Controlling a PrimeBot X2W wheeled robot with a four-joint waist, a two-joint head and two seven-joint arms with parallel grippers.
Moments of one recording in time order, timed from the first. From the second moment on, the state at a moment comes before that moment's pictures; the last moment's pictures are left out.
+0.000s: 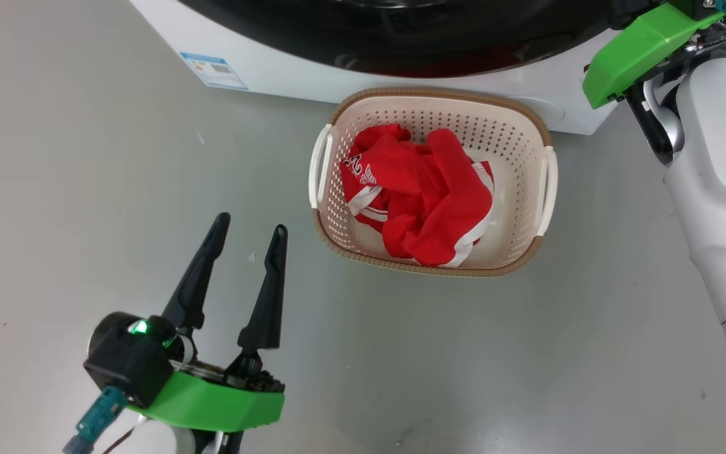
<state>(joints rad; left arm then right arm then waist) -0.25 0.04 -0.20 0.01 -0.31 -0.10 -0.25 -1.11 -0.16 0.19 0.86 0.12 0.15 -0.26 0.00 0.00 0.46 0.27</state>
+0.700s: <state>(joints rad) -0.25 0.04 -0.13 0.01 -0.33 -0.10 -0.25 -0.80 -0.09 0.16 0.56 0.19 0.13 -0.26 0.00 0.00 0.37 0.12</state>
